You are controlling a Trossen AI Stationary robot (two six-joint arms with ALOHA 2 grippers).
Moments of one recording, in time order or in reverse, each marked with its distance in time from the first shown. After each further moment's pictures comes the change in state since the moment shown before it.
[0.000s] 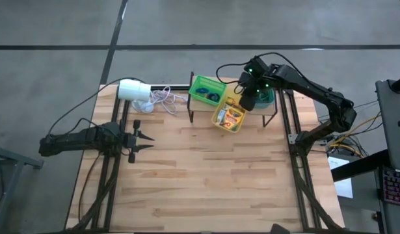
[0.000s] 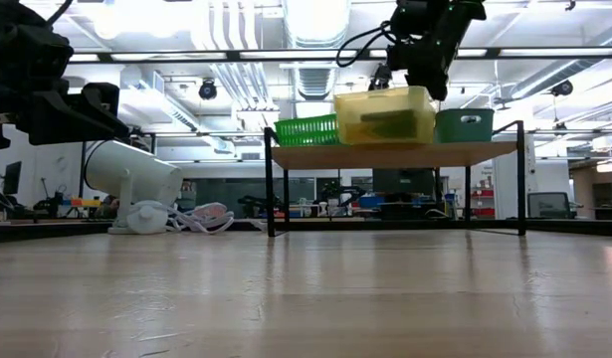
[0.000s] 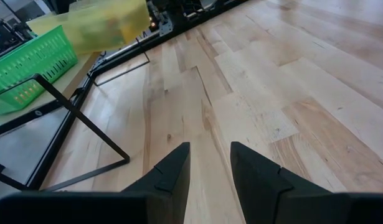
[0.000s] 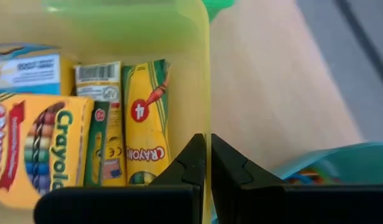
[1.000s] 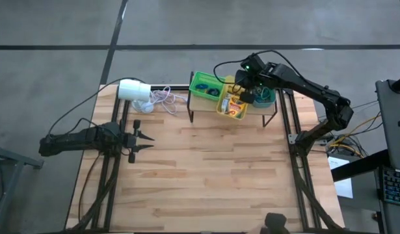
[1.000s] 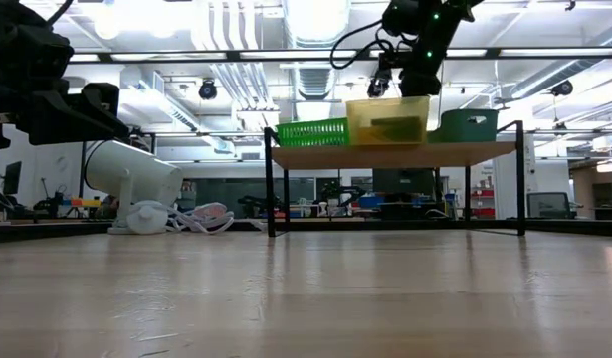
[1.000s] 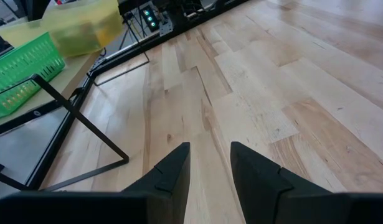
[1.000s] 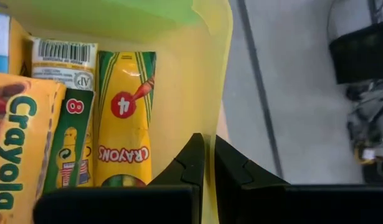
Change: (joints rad) left arm 0.000 0.000 0.000 0.000 0.000 -0.003; right arm 0.001 0.046 0.031 0.123 0.320 -0.359
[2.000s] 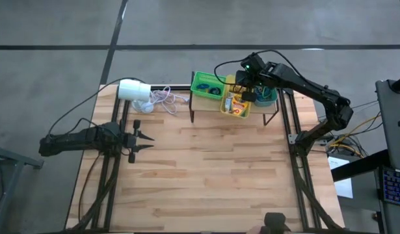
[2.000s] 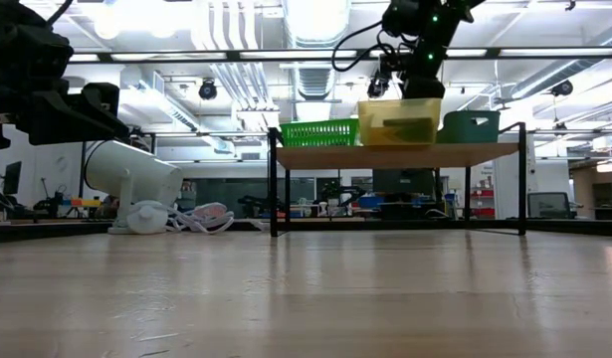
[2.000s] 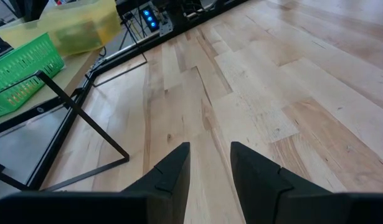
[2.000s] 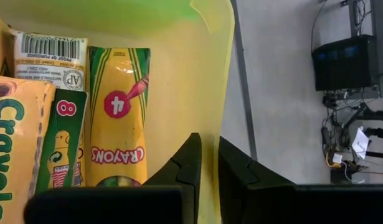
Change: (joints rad) left arm 0.000 0.000 0.000 0.000 0.000 0.003; right arm -0.002 0.002 -0.001 0.016 0.052 -0.121
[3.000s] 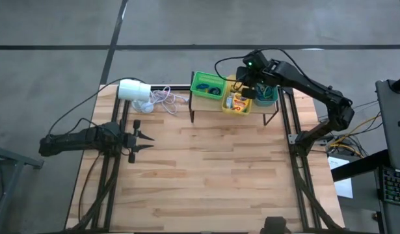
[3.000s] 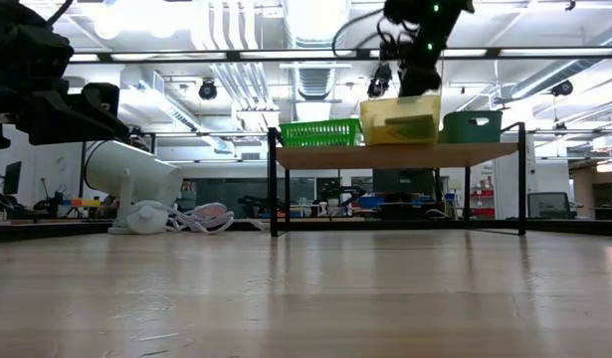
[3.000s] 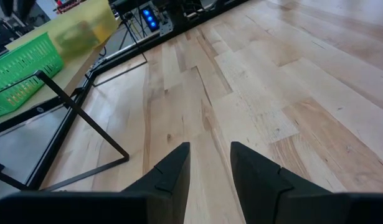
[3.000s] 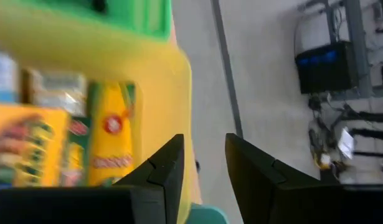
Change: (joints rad) left arm 0.000 0.000 0.000 0.000 0.000 -0.003; right arm 0.017 -0.012 0.041 -0.001 0.025 0.005
